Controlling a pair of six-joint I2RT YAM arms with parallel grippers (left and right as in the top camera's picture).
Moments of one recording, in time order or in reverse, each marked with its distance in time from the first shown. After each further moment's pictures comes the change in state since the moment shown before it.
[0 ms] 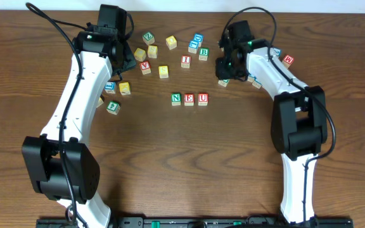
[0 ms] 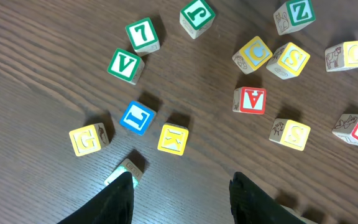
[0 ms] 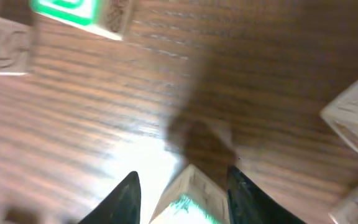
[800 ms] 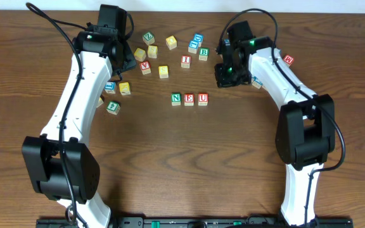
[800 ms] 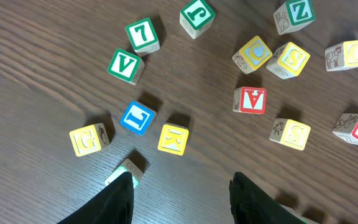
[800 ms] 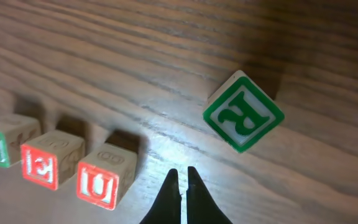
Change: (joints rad) left arm 0.000 0.000 0.000 0.000 0.000 0.004; right arm 0.024 -0.105 -0.074 -0.145 -0.076 -0.011
